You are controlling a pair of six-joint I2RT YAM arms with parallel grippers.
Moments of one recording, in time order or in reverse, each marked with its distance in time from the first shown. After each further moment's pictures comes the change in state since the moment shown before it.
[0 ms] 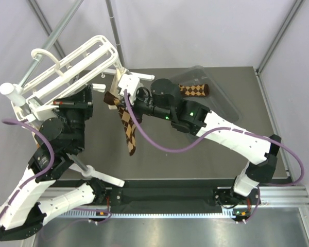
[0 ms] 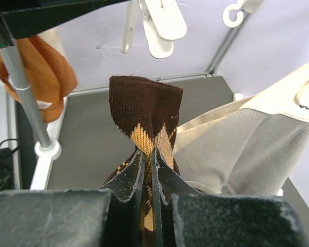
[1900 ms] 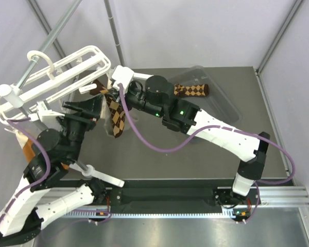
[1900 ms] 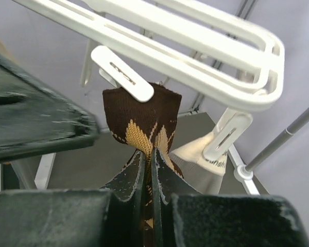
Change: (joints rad) left arm -0.005 -0.114 -0.085 -0.095 0.206 0.119; right arm 0.021 0.097 0.107 0.163 0.054 -0.001
